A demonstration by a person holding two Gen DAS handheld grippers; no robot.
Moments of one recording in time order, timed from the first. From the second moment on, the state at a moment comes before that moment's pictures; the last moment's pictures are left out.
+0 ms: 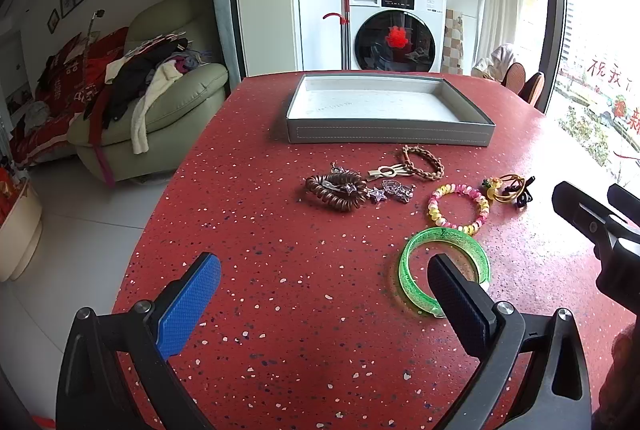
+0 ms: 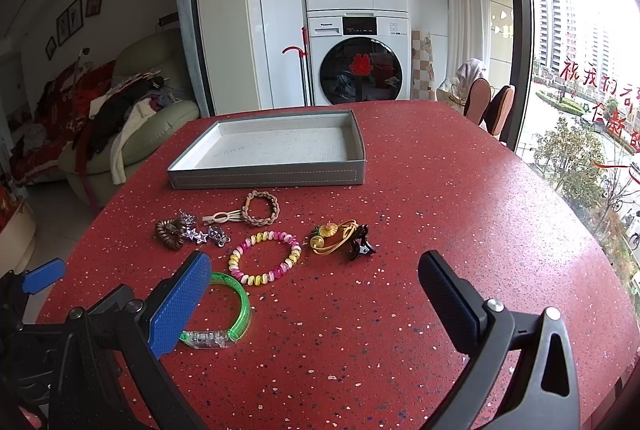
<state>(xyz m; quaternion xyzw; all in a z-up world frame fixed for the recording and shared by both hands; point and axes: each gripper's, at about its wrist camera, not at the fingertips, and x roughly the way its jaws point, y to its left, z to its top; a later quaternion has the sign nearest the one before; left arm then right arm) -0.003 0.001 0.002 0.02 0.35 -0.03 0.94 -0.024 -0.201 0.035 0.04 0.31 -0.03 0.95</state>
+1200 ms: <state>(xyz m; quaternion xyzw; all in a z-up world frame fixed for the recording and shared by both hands) 0.029 -0.009 -0.019 0.01 0.43 -0.07 0.90 0.019 -0.246 0.016 0.11 0.40 -0.05 0.91</state>
